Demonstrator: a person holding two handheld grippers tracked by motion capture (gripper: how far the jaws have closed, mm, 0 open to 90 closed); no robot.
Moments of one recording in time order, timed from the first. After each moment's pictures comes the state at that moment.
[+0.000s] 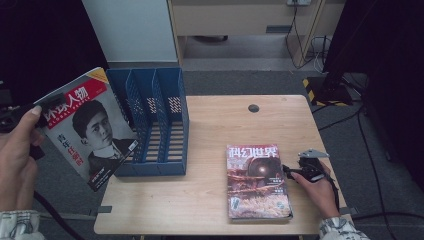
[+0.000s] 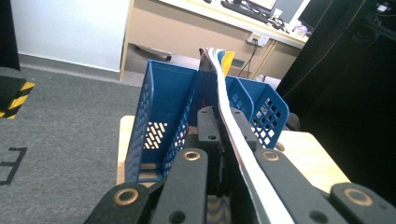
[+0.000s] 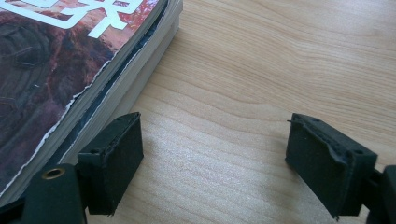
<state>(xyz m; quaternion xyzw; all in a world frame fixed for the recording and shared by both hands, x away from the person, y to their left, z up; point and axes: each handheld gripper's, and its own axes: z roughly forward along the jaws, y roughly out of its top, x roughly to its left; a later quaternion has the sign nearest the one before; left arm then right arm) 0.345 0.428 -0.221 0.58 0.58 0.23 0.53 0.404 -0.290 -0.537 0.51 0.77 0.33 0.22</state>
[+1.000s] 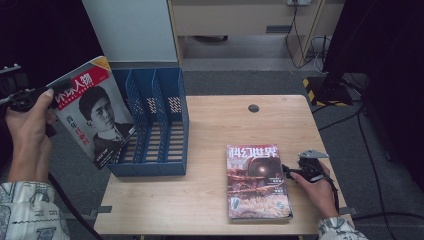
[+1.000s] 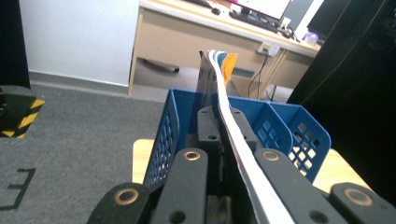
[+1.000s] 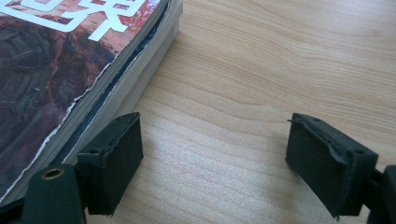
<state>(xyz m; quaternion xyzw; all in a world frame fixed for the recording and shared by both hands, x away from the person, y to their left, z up) 0.410 0.441 -0.237 0.57 0.57 0.25 0.53 0.403 -0.289 -0.538 0.51 0.76 0.33 0.22</state>
